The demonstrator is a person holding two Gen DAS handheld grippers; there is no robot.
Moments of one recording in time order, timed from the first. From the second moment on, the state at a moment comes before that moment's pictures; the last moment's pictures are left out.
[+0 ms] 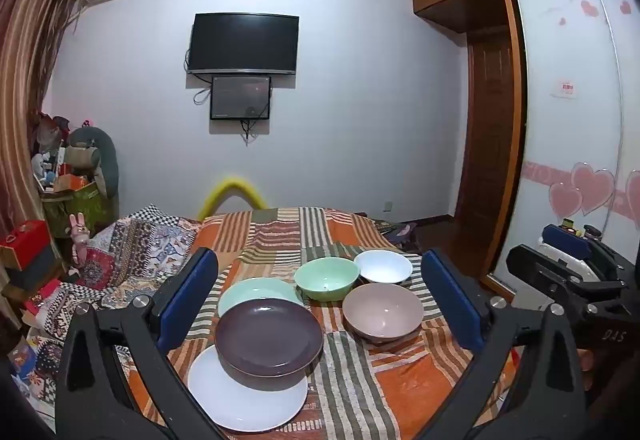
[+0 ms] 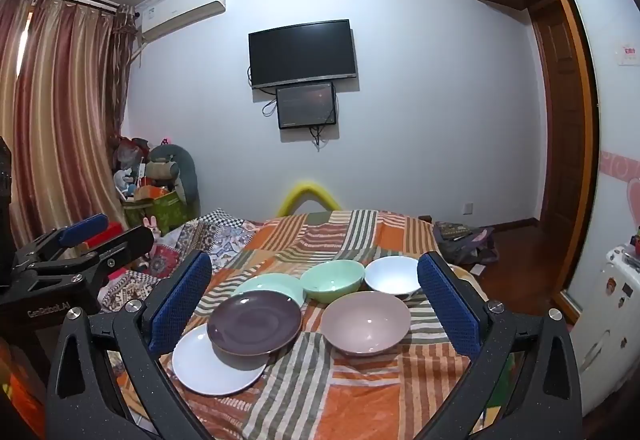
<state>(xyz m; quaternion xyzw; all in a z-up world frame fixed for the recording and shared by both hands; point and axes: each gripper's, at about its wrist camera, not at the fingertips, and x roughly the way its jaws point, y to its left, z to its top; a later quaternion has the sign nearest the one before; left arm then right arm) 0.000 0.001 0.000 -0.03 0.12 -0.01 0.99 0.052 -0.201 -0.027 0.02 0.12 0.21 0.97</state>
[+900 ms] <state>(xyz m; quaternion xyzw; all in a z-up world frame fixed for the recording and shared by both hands) 0.004 0.001 -0.006 -0.02 0.12 0.00 0.99 0.049 -0.197 -0.029 0.02 0.13 0.22 0.97</state>
